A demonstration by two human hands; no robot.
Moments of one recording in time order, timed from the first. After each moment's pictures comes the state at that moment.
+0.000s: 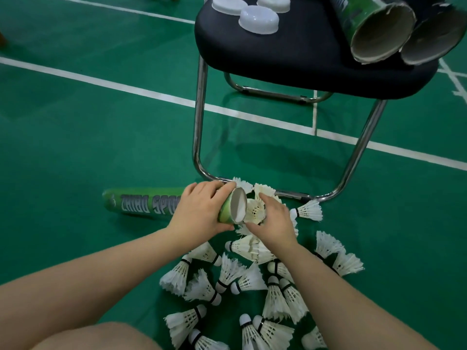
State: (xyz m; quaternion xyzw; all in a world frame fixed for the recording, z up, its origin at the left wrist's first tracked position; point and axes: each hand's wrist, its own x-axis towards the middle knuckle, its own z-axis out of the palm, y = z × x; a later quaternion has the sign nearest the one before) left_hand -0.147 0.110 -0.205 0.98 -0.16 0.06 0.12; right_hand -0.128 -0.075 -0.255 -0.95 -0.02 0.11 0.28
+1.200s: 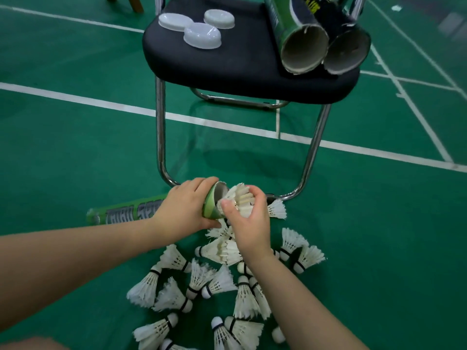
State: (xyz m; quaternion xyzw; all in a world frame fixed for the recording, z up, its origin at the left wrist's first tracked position) left_hand -0.125 0.068 -0.175 0.96 -0.19 0.00 0.19; right_hand -0.164 -0.075 -0.180 -0.78 0.11 0.00 0.62
